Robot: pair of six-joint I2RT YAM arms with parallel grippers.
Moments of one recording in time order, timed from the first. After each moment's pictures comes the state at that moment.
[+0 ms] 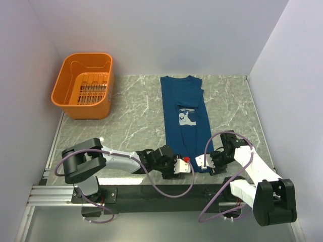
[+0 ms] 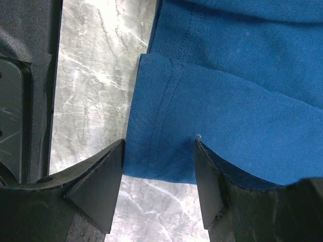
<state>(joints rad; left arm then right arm) -1.22 1.65 0.71 0.24 0.23 0.37 0.10 1.03 0.48 -1.00 -0.52 -1.76</state>
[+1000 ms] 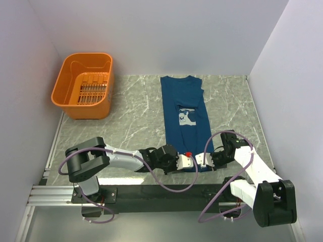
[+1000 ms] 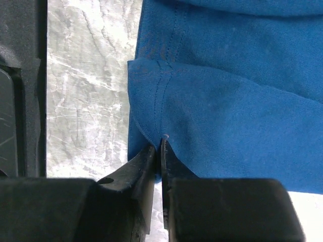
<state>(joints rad) -1.21 1.69 0.77 0.22 0.15 0.28 0.10 1.02 0.48 -0.98 -0.52 -1.71</state>
